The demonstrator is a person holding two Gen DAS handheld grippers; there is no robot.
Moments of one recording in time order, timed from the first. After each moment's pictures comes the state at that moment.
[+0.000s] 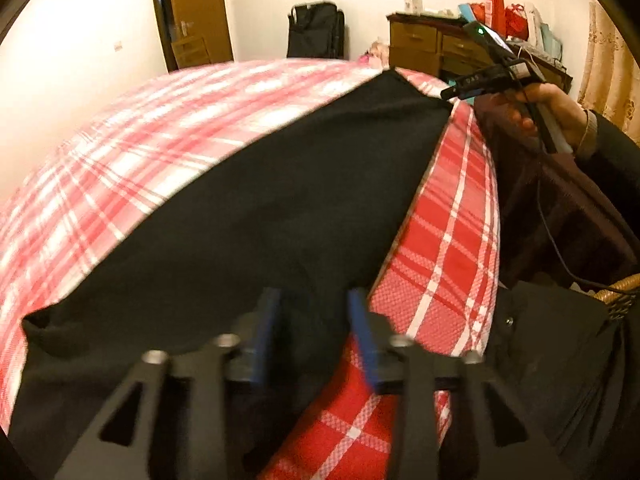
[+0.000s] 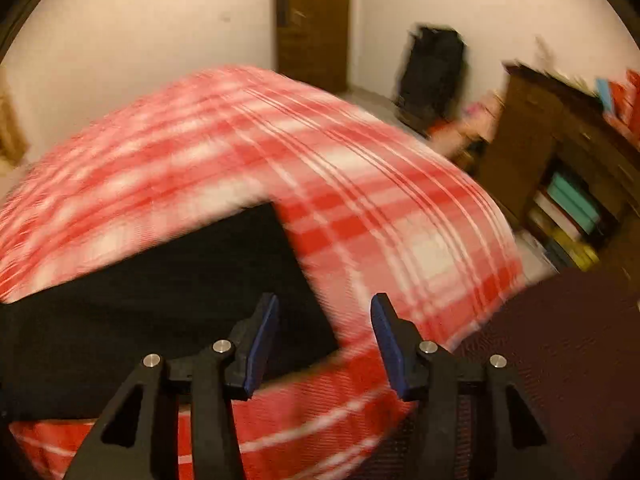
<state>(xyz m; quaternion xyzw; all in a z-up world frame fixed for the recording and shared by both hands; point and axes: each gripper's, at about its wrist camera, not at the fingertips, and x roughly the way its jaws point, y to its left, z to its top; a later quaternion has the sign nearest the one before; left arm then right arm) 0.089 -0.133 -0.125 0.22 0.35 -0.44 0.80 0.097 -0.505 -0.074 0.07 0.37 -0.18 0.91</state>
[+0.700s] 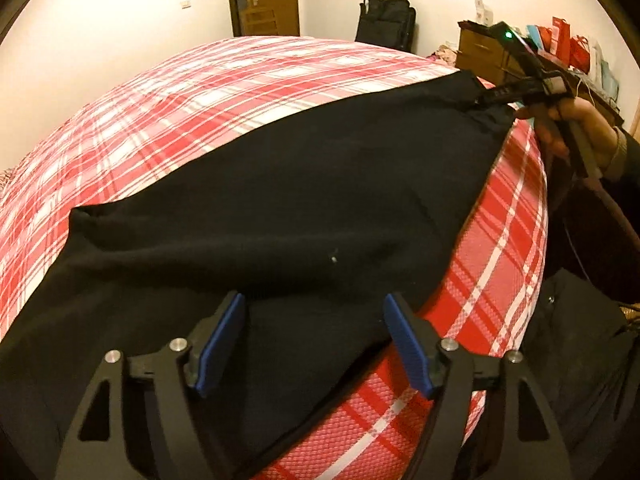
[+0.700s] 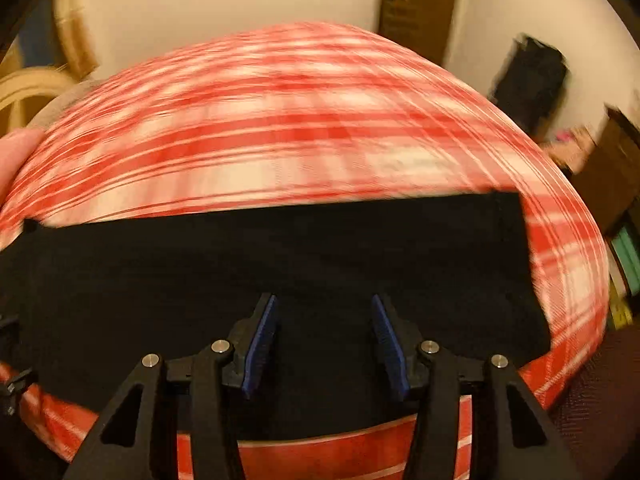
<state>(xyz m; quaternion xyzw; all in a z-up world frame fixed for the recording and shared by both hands) 0.112 -0.084 -0.150 0.17 0.40 -0.34 0.83 0.165 -0.384 -0.111 -0.01 0.45 -0.05 0.89</state>
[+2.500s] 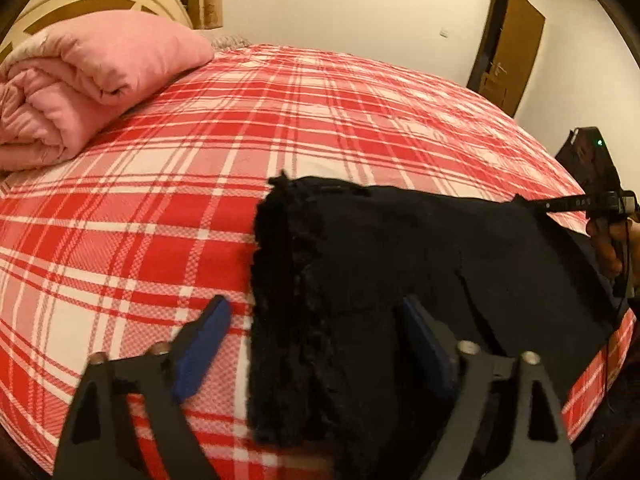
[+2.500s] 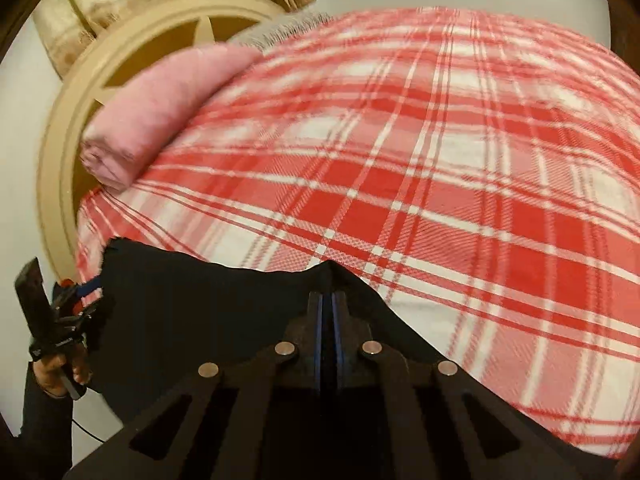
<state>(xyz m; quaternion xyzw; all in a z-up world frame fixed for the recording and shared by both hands) 0.144 0.275 -0.151 -0.06 0.41 -0.04 0.91 0.298 -0.006 -0.129 0.00 0.47 0.31 0.82</state>
